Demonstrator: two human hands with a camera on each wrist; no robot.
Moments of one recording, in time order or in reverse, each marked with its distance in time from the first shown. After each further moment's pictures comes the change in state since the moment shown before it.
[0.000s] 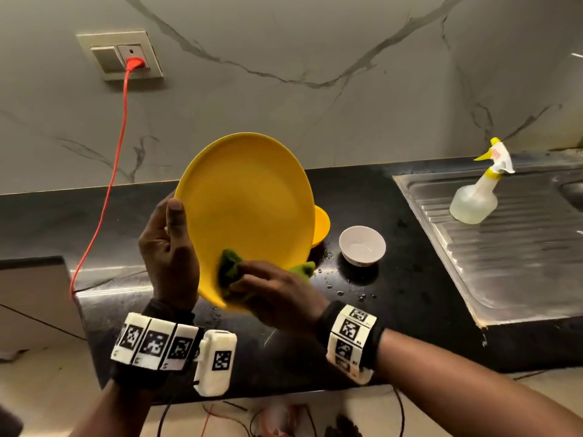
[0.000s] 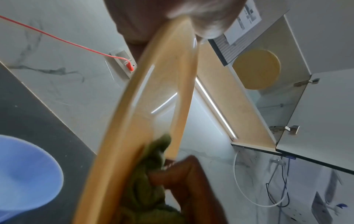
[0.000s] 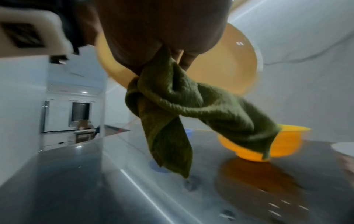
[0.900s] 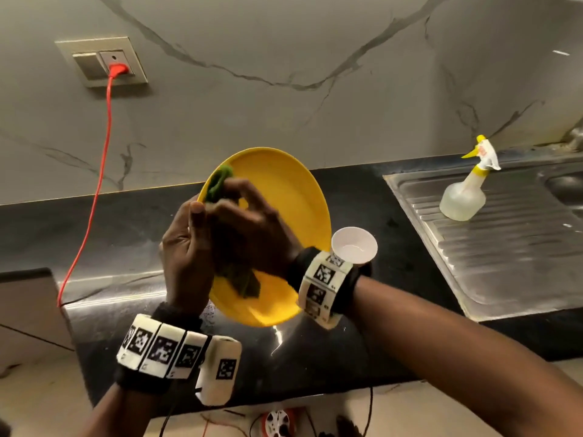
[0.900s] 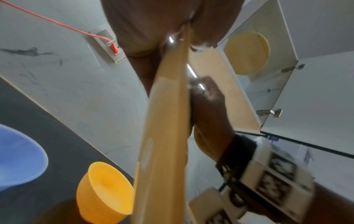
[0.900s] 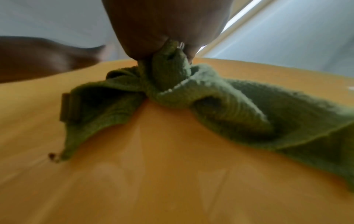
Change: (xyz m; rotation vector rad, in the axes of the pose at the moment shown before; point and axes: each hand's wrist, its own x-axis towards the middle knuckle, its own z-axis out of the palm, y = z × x) left_hand -0.009 0.009 0.024 0.015 -0.204 -0.108; right_hand 0.082 0.015 -0.038 -0.106 0.275 0.046
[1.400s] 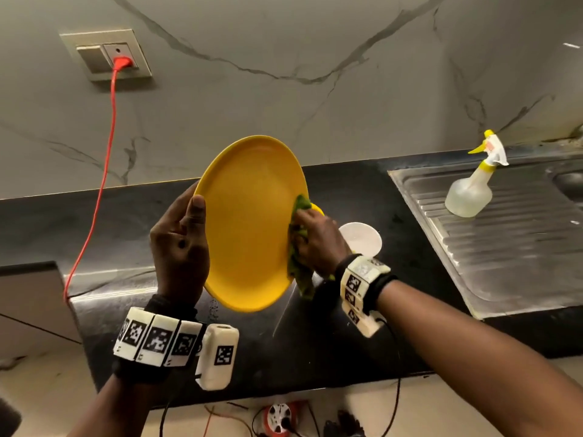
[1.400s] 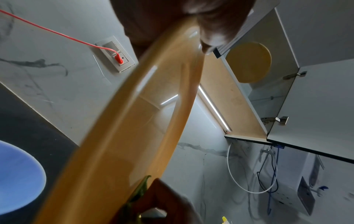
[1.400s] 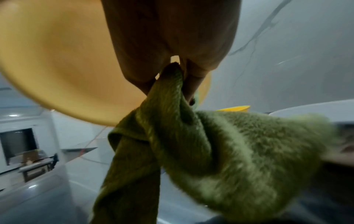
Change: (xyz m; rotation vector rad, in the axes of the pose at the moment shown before) left_hand 0.006 0.001 -0.011 0.090 0.036 0.106; right_hand -0.070 0.072 -0.025 -0.218 -0.213 0.577
